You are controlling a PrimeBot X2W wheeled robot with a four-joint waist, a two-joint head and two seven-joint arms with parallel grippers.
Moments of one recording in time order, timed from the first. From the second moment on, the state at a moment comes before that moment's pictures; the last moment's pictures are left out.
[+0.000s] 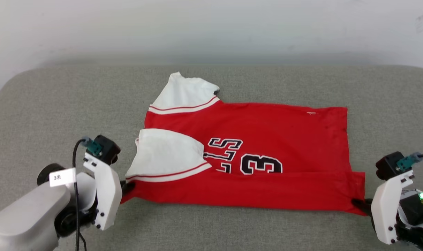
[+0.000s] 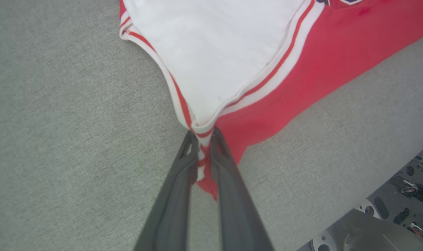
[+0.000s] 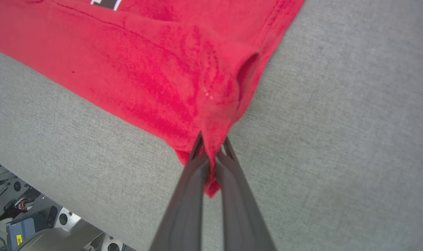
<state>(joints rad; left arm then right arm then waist) -0.69 0.78 -1.08 0.32 -1.06 -0.12 0.37 -0.31 -0.65 0.50 0.28 0.79 0.13 0.58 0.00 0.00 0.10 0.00</state>
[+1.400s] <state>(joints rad) -0.45 0.85 -1.11 0.22 -1.11 0.00 0.26 -0.01 -0.55 0.24 0.20 0.68 0.13 0.49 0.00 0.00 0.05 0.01</state>
